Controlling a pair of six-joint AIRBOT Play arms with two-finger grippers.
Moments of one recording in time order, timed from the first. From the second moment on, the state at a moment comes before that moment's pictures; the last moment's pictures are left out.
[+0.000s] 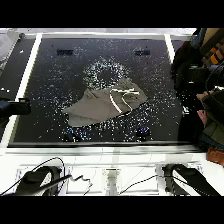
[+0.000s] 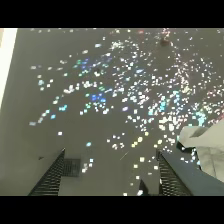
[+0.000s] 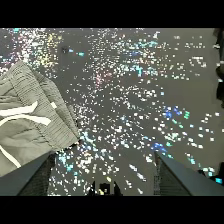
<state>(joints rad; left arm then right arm) -0.03 -0.56 0.92 1.83 -1.08 -1.56 0.01 -0.93 1.40 -1.55 1.21 1.51</state>
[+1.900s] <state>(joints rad) -0.03 -0.88 0.82 1.70 -1.06 -1.67 -0.02 -1.26 1.02 -1.47 0.80 1.53</state>
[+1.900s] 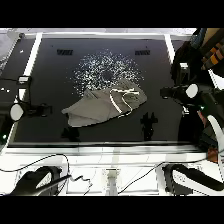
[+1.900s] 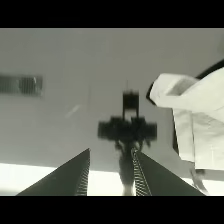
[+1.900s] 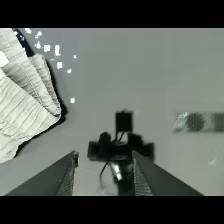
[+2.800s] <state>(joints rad) -0.03 -0.96 0.82 1.69 -0.98 -1.70 -0.13 -1.72 1.16 -0.76 0.89 1.36</state>
